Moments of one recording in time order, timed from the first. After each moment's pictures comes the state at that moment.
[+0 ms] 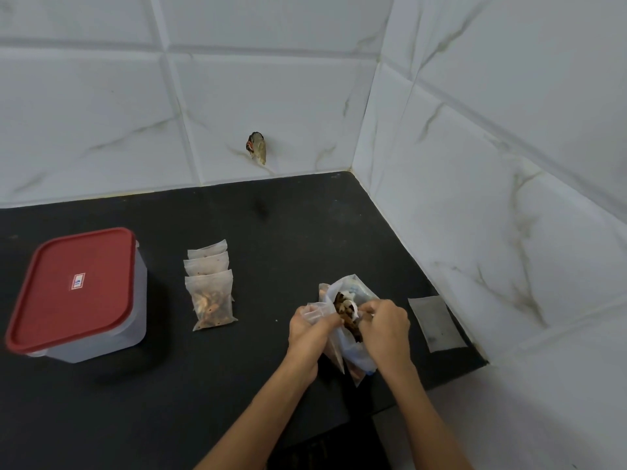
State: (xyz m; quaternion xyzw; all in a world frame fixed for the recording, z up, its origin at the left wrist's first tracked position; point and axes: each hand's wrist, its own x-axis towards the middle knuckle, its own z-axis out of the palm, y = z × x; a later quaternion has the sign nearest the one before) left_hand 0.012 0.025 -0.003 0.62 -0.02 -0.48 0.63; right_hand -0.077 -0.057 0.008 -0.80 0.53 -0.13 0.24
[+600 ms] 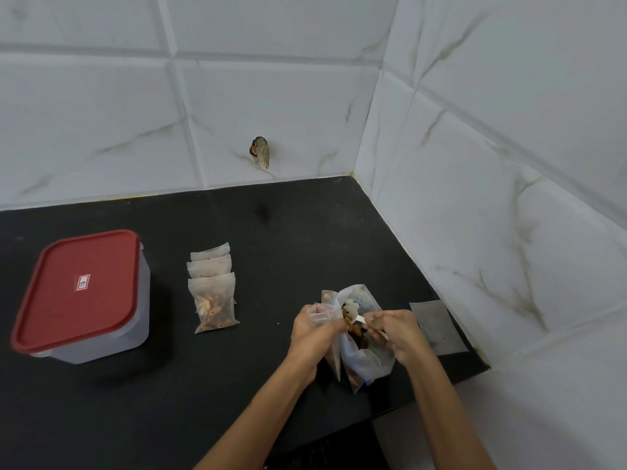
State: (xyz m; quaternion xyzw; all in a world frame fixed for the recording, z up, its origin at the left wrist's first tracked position) left_hand 0.016 0.026 0.003 0.64 -0.08 -0.48 0.60; right_hand -0.088 -0.085 0.008 -0.52 0.60 -0.13 0.59
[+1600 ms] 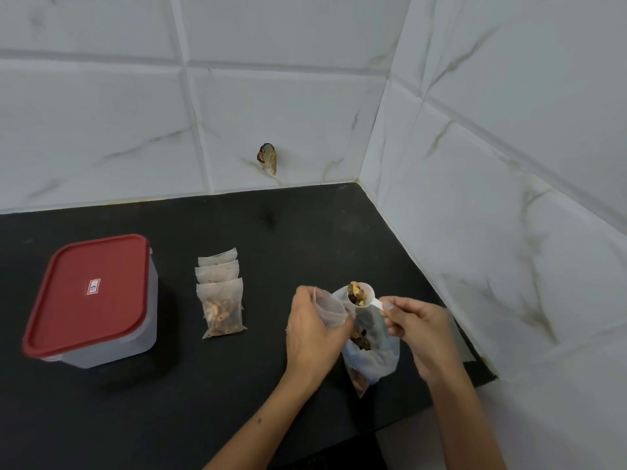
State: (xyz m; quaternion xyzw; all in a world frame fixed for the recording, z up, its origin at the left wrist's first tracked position) left_hand 0.022 0.043 0.039 0.76 -0.27 -0.21 0.55; right_hand -0.092 -0.048 0.078 -0.59 0.51 -0.26 0.57
